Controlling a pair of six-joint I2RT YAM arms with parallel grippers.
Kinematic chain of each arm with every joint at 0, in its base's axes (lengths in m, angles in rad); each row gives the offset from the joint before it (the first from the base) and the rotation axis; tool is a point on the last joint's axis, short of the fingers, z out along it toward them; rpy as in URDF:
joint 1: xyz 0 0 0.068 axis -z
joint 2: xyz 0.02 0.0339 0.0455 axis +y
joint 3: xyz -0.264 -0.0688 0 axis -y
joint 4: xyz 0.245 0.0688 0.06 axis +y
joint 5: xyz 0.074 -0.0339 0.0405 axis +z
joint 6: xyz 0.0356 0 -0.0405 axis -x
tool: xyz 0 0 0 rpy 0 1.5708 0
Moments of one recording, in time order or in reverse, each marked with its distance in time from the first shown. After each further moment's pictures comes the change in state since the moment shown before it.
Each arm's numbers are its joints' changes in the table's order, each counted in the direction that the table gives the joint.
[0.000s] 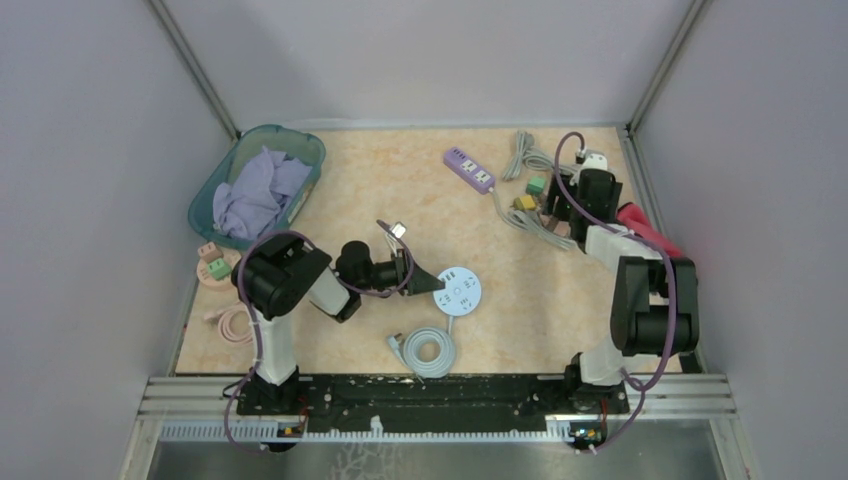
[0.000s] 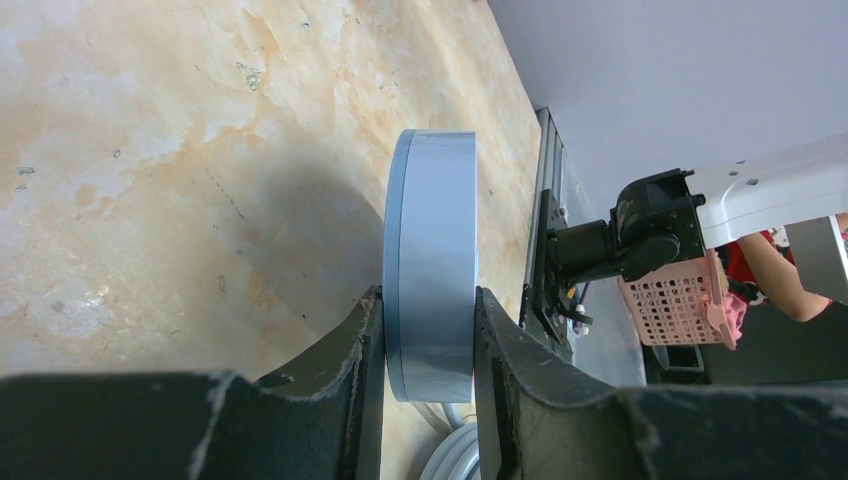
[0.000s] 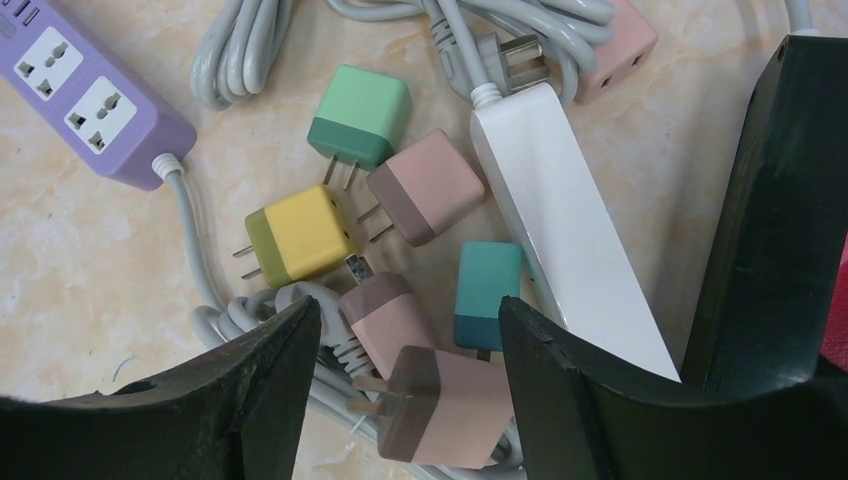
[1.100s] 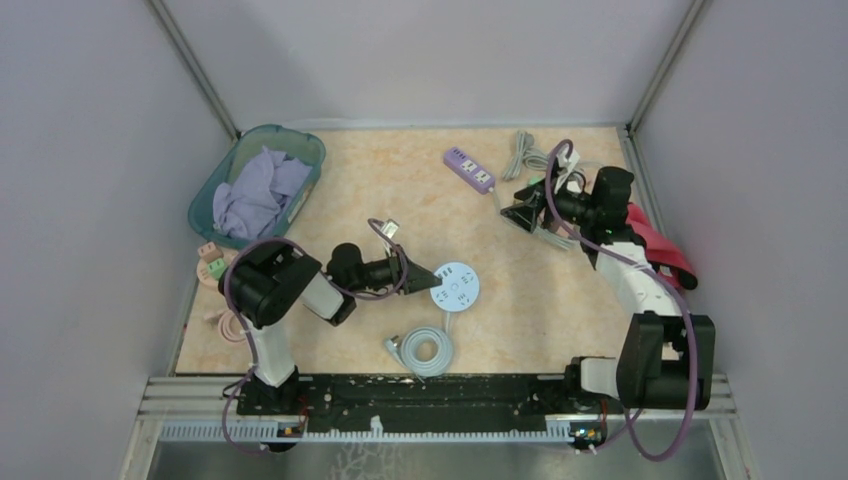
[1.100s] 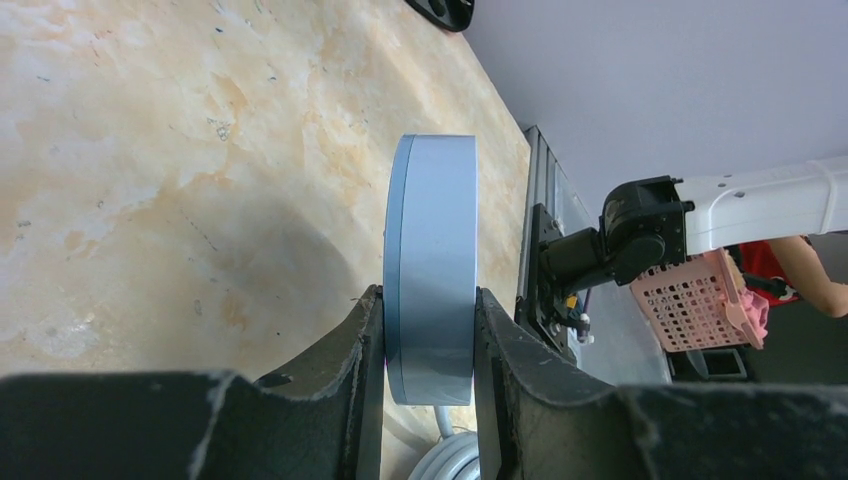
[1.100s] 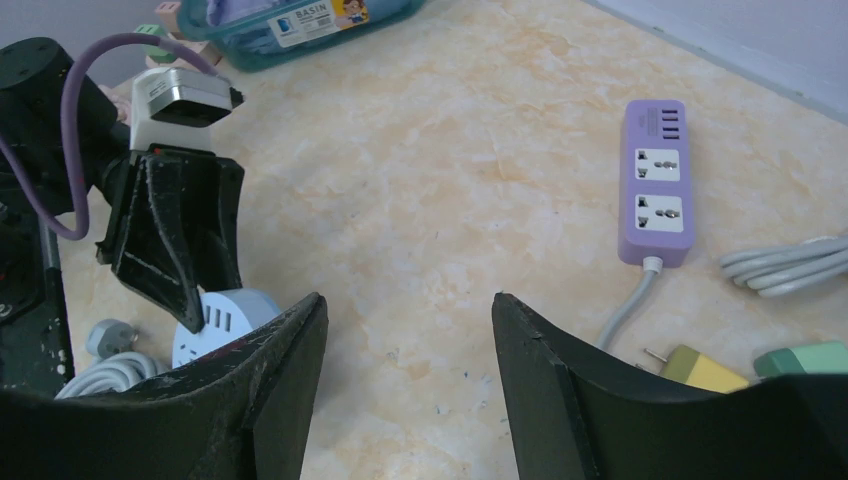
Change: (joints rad) left arm -0.002 -0.086 -0.056 -0.068 0.033 -0.026; right arm 0.002 -0.275 -0.043 -0.045 0.990 0.208
